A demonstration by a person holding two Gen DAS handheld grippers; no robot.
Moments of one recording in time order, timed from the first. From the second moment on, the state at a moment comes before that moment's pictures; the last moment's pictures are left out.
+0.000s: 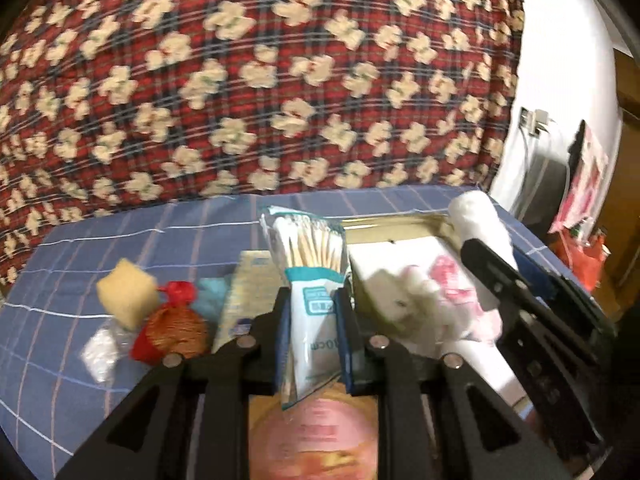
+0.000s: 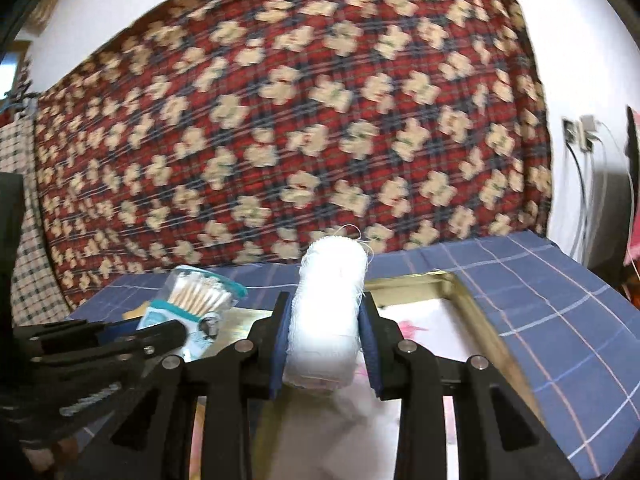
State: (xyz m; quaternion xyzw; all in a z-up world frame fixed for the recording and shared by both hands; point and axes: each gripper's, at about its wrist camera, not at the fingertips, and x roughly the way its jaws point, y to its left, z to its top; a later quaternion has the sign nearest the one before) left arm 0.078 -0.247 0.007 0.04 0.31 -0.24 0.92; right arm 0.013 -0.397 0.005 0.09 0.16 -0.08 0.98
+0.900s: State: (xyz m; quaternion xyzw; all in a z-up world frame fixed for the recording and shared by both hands) left arm 0.052 -0.351 -0.018 0.12 0.34 -0.30 0.88; right arm 0.003 -0.481 -0.020 0.14 0.20 -0.12 0.96
